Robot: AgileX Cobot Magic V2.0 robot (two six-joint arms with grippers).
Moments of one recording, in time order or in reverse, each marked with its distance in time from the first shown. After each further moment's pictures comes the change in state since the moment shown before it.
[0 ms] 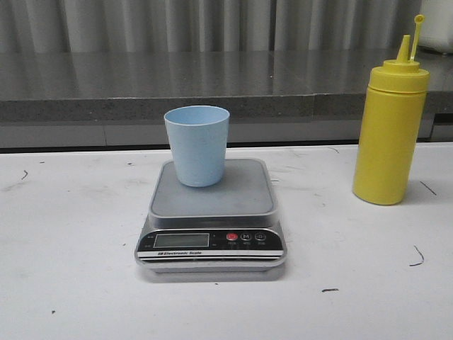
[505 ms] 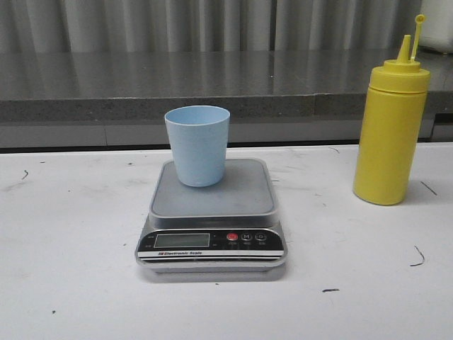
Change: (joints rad) left arm 0.000 0.000 0.000 0.000 0.000 0.000; right arm 0.000 -0.037 0.000 0.000 0.006 0.000
